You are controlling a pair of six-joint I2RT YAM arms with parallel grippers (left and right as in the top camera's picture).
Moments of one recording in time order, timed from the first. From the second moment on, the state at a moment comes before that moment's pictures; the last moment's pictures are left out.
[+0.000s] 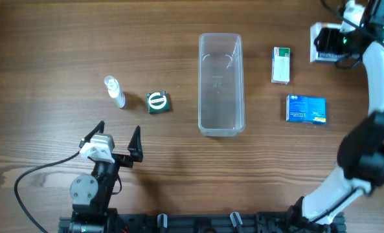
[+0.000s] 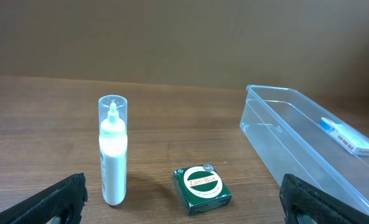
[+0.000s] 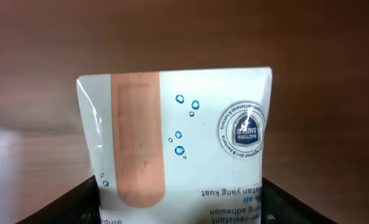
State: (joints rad) left arm -0.07 0.03 0.01 -0.06 0.13 -0.15; right arm -0.28 1.94 1.75 -0.80 -0.20 -0.13
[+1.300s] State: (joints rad) left arm -0.07 0.03 0.01 -0.06 0.13 -0.15; right arm 0.44 2.08 1.76 -0.85 0.18 0.50
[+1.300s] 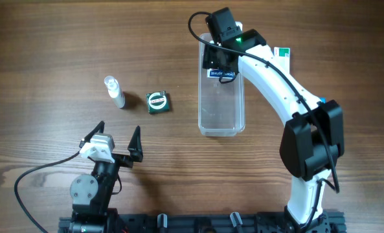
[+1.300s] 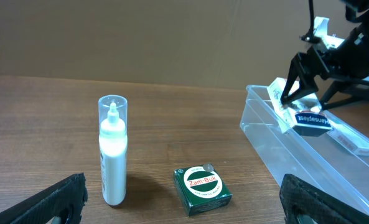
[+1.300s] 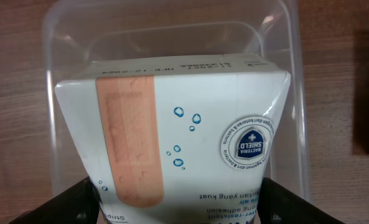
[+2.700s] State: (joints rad) left arm -0.07 0.03 0.01 -0.06 0.13 -0.15; right arm -0.02 1.71 1.73 -1.11 0.11 0.13
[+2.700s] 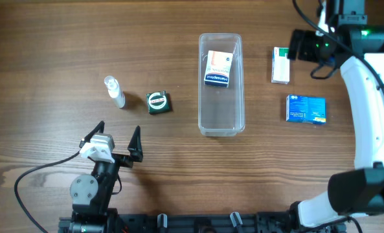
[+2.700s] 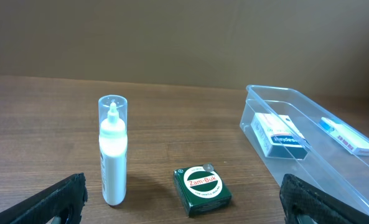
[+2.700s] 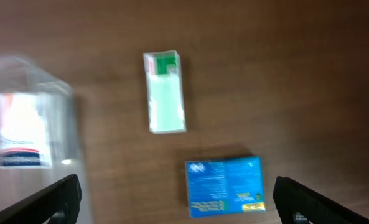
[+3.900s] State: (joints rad) left arm -0.07 0.03 0.01 -0.06 0.13 -0.15; right arm -0.29 1.78 1.23 -0.79 -0.05 1.22
